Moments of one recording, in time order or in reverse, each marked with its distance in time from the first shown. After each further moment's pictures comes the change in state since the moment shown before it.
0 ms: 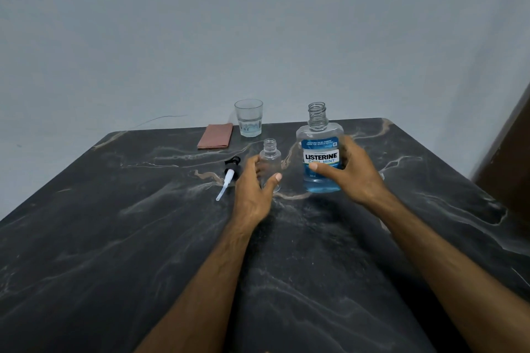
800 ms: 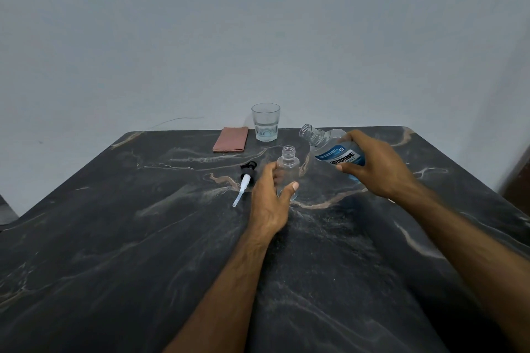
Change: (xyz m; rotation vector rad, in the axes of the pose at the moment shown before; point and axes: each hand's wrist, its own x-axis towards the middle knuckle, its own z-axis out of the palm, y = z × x) left_hand -0.003 0.005 -0.004 0.014 -0.022 -0.017; right_hand 0.029 -0.014 -0.012 -0.658 -0.049 -0.145
